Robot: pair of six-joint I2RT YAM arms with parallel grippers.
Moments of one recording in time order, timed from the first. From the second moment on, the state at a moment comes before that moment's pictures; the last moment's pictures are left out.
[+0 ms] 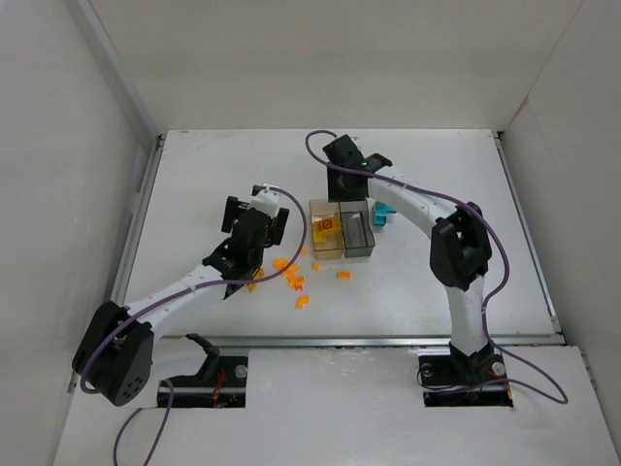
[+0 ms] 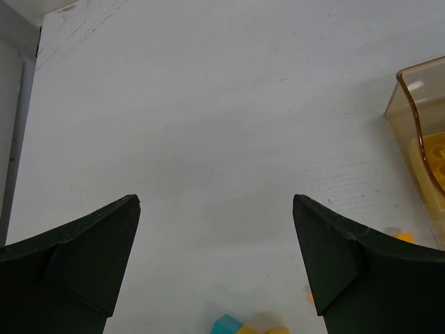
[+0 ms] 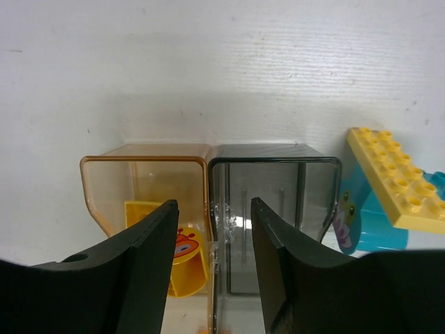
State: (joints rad) left arm -0.60 1.18 0.61 0.18 -0.57 0.07; right arm 0.61 2.08 1.84 -0.72 0.29 0.46
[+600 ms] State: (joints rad) left arm -0.59 1.18 0.61 0.18 -0.56 0.08; right arm 0.61 2.20 1.82 -0.68 0.29 0.57
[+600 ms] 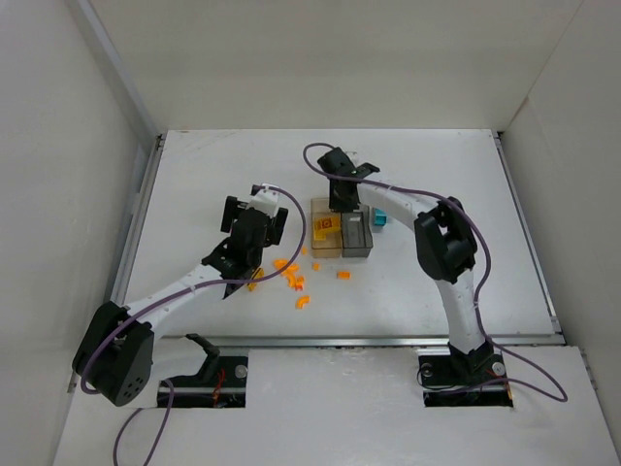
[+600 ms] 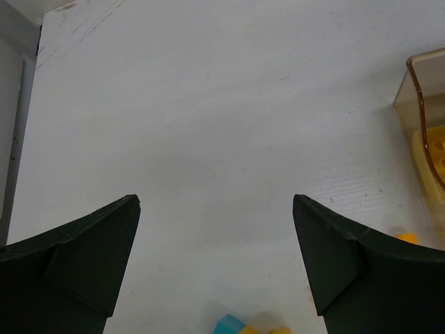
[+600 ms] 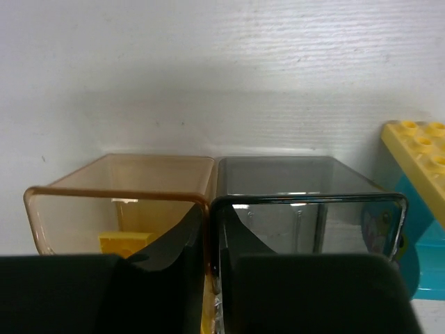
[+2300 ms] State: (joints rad) left arm -0.58 1.23 0.64 0.21 -0.47 0.08; right arm 0.41 1.85 1.49 -0.71 0.28 0.57
